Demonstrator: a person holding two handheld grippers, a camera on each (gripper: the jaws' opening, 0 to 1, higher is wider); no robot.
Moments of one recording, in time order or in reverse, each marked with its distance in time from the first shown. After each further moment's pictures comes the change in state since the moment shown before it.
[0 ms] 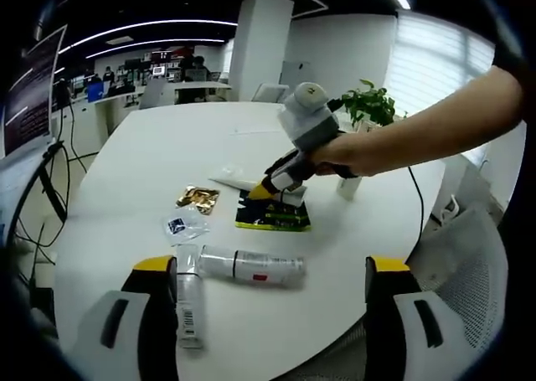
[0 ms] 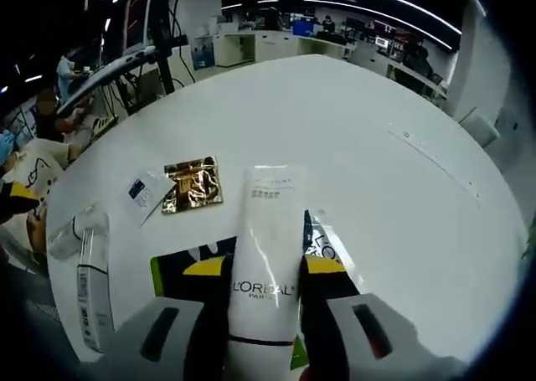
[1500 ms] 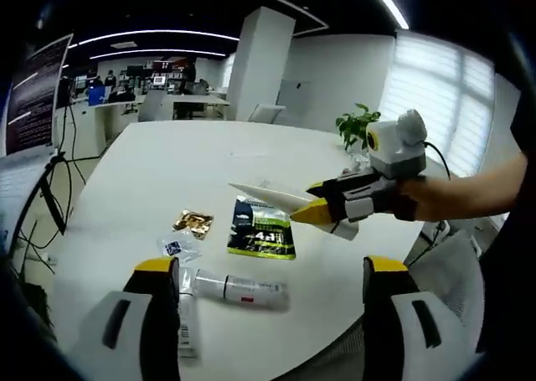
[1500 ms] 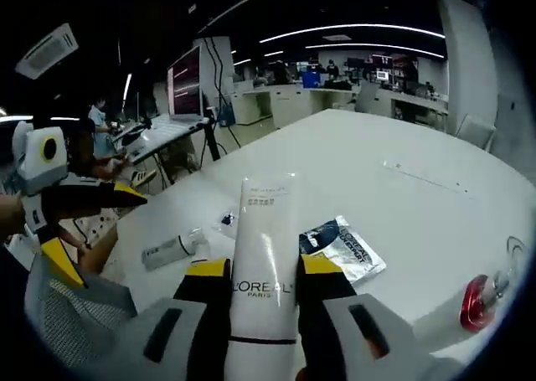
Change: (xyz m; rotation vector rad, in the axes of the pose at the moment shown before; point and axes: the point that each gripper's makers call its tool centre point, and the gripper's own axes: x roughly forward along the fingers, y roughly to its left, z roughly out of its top) left arm -0.022 -0.013 0.042 -0.056 -0.108 -0.046; right arm -0.139 0.058 -0.002 0.089 -0.330 0.124
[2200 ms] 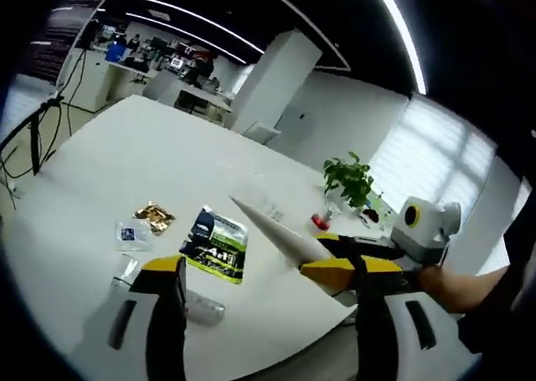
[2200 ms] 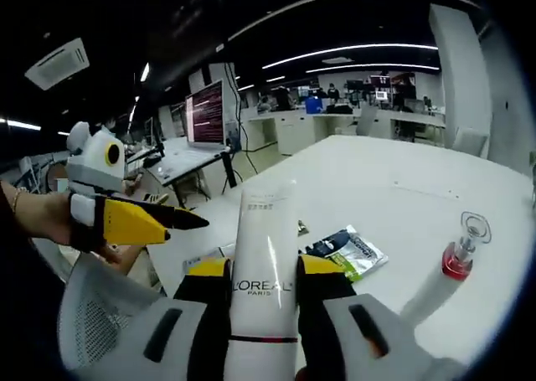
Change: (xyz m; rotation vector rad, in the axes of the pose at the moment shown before) left arm 0.010 -0.037 0.029 -0.346 -0.114 -0.133; right arm -0.067 0.047 0.017 0.022 -0.142 0.008
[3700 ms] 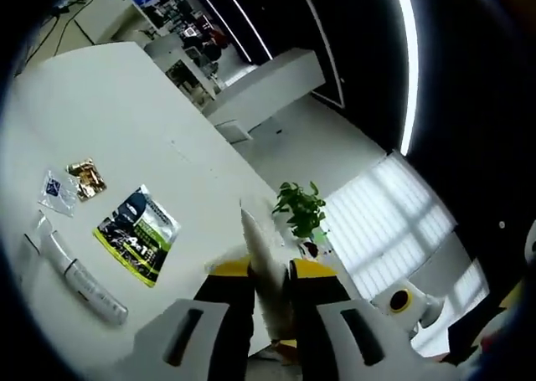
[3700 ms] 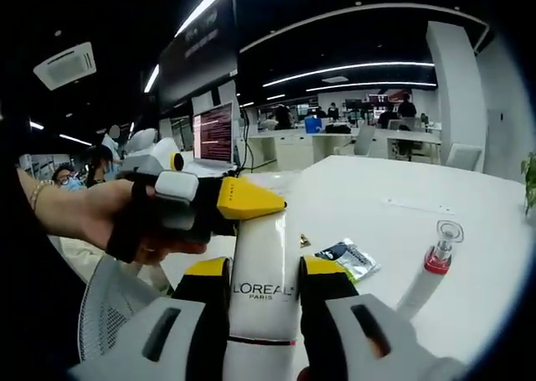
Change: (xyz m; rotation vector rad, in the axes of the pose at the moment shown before) left arm 0.043 -0.061 0.023 -0.328 -0.023 -0.269; right arm -0.034 0.010 0.012 -0.021 -0.096 -0.024
